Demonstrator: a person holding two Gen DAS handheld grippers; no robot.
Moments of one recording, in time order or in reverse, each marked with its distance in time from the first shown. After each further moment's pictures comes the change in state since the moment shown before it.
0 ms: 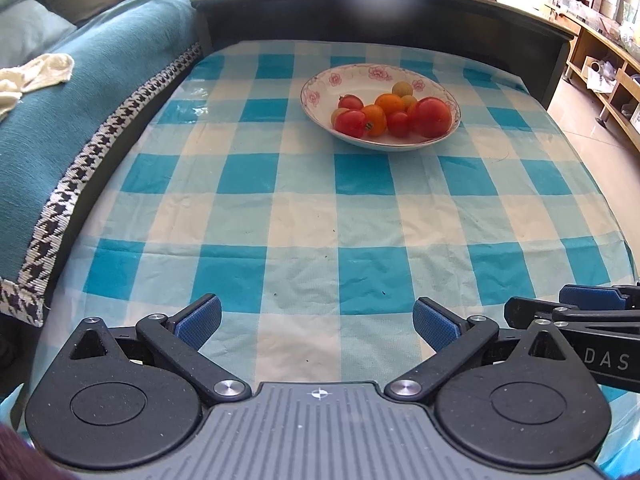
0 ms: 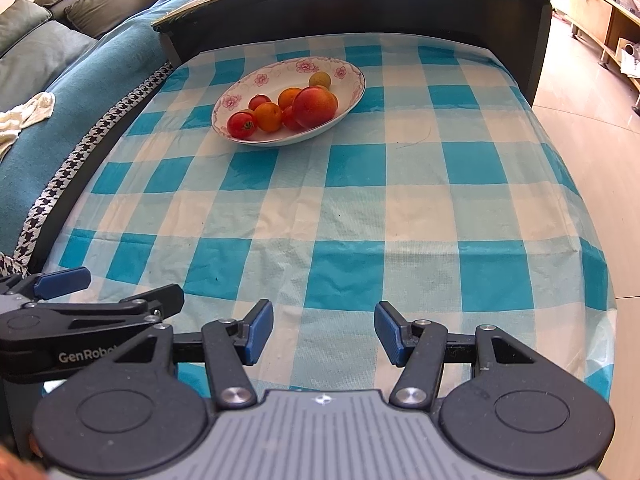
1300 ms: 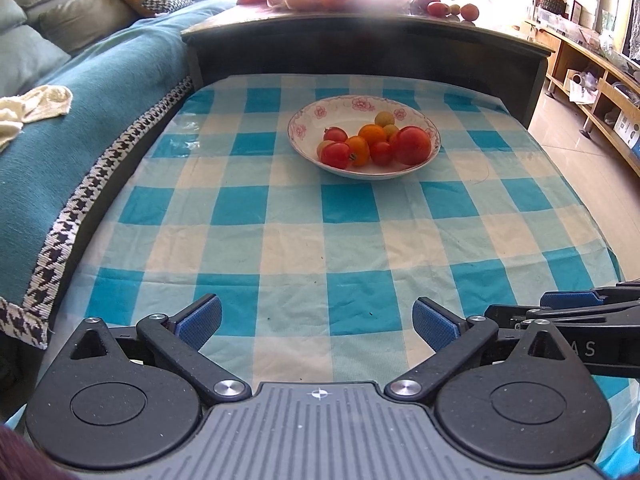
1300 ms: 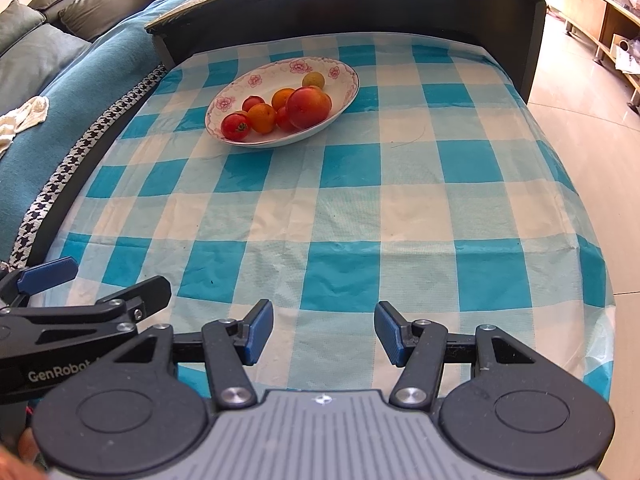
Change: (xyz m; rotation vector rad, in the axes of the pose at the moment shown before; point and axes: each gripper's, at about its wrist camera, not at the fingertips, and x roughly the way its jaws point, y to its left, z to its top) left arm -0.014 -0.004 -0.001 0.034 -0.100 -0.021; right arm 0.001 -0.001 0.001 0.014 -0.005 -0.011
